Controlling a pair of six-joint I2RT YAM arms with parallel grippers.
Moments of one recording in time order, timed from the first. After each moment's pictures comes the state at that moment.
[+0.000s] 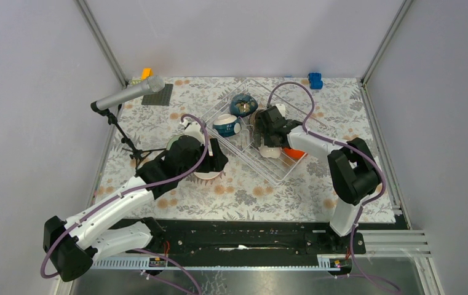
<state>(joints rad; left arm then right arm) -0.78 0.98 0.82 -0.41 -0.15 -0.63 0.57 1.80 1.21 -0.39 0.30 0.46</state>
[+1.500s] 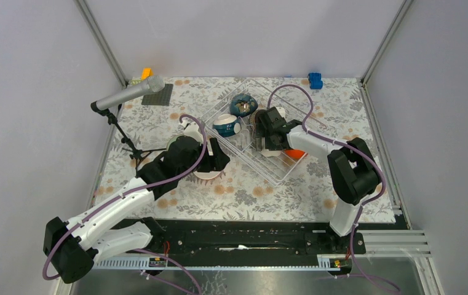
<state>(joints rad) -0.74 0.98 0.77 -0.32 -0.08 -0.66 0.57 1.80 1.21 -0.48 0.26 0.46</state>
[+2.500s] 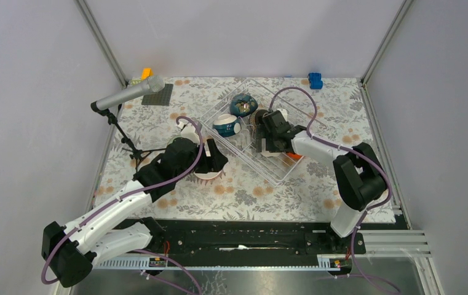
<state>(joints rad) -0.73 0.94 0.75 -0.32 -0.07 -0.66 0.57 1.74 1.13 -0.38 0.23 0.46</state>
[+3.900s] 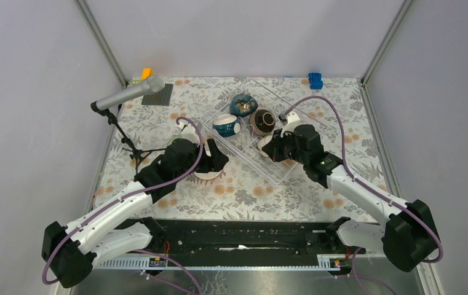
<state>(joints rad) -0.72 0.94 0.73 -0.26 -0.06 -0.65 0.57 1.19 0.75 -0.03 -0.13 0.36</state>
